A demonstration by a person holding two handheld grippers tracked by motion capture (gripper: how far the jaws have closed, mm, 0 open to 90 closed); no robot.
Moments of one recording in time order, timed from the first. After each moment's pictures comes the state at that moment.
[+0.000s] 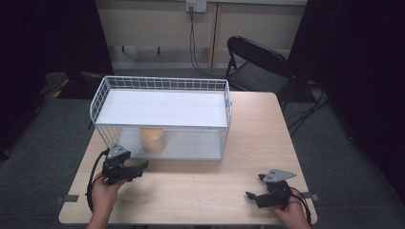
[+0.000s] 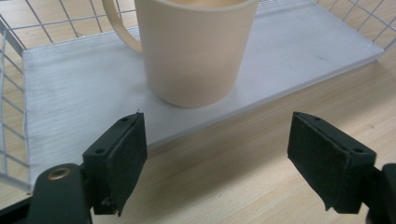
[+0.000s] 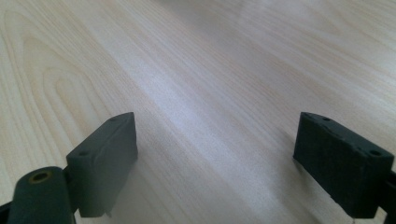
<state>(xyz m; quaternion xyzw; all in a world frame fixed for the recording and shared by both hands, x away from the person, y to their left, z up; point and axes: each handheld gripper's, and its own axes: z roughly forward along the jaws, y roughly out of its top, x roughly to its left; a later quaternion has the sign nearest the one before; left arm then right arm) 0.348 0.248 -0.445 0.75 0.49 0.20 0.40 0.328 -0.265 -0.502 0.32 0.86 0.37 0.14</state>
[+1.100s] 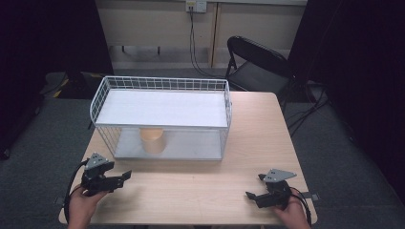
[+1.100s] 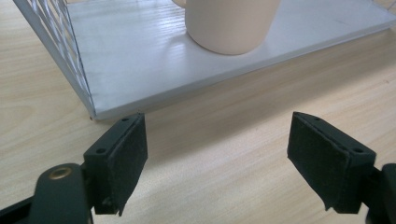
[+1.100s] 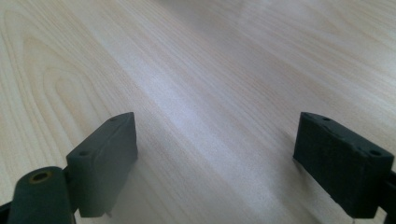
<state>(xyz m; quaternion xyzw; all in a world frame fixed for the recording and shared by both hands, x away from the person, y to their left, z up) 0.321 0.298 -0.460 0.75 0.49 0.19 0.39 0.328 -0.265 -0.502 0.32 0.86 0.37 0.14</state>
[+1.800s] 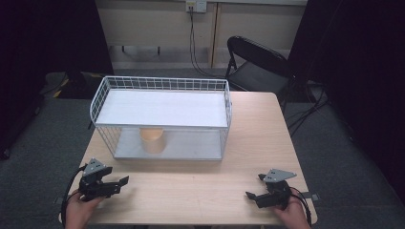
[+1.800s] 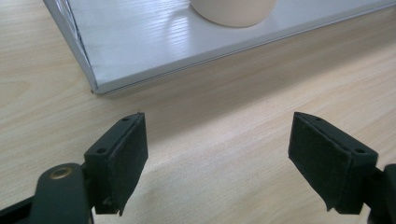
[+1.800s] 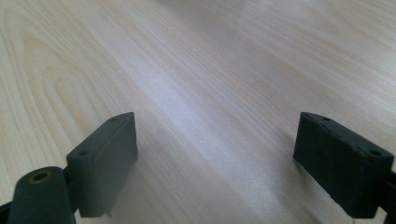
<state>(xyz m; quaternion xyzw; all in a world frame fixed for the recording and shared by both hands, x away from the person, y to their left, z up) 0.314 0.308 -0.479 0.76 0.48 0.18 0.39 0.328 -0.265 -0.502 0.32 0.86 0.37 0.14</state>
